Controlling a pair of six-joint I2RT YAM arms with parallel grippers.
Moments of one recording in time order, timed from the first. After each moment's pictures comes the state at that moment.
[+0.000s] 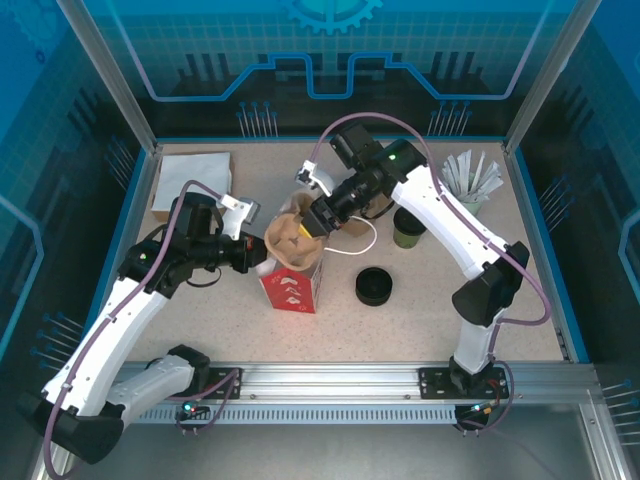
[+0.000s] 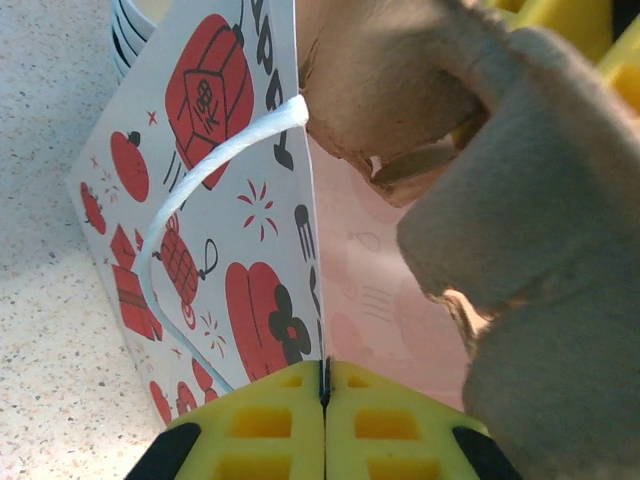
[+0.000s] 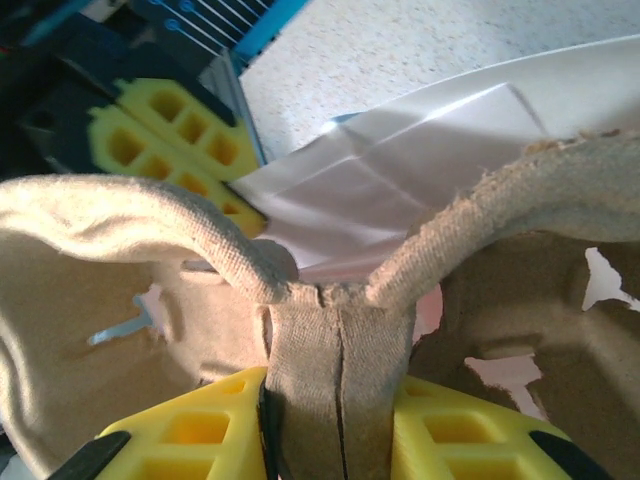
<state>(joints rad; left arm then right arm) -0.35 0.96 1.09 -0.88 0.47 -0.22 0.67 1.85 2.04 -1.32 -0.71 -0.09</state>
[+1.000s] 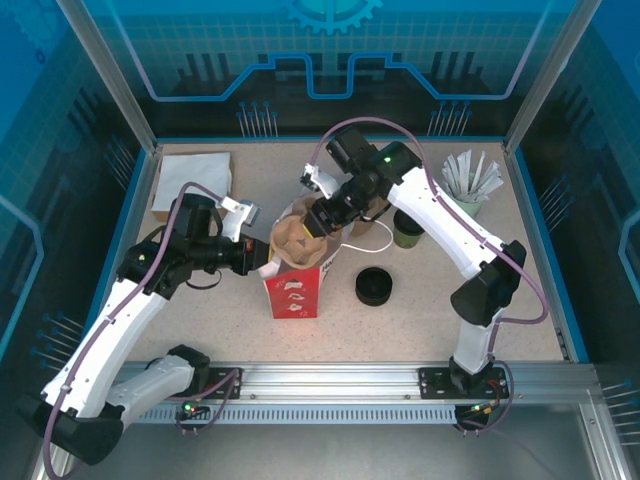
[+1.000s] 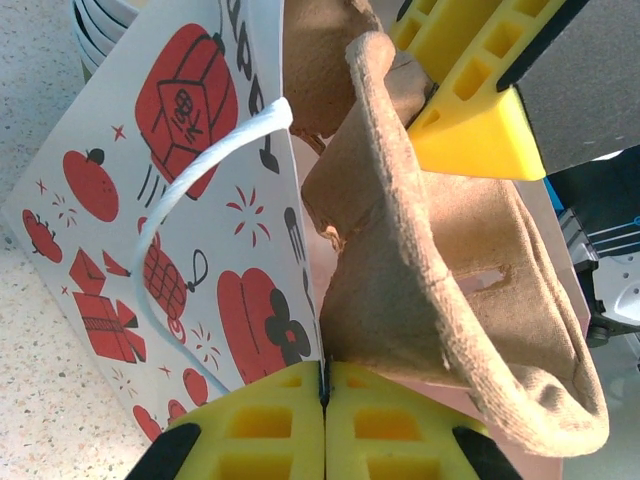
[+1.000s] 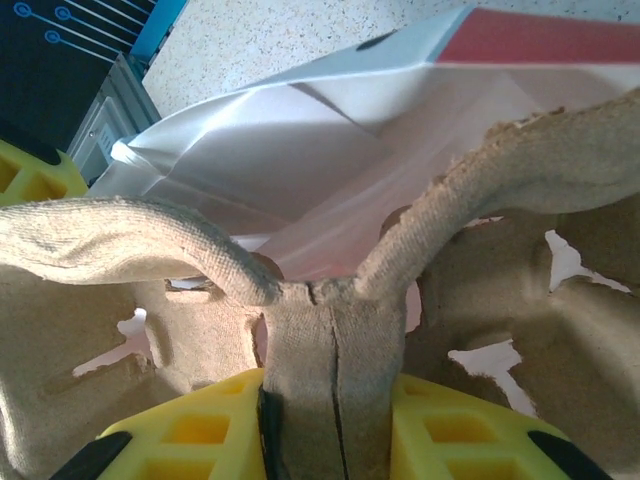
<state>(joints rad) -0.35 0.95 1.09 -0.89 0.53 -0.26 0.68 1.84 2.00 -1.30 -0.56 0.07</state>
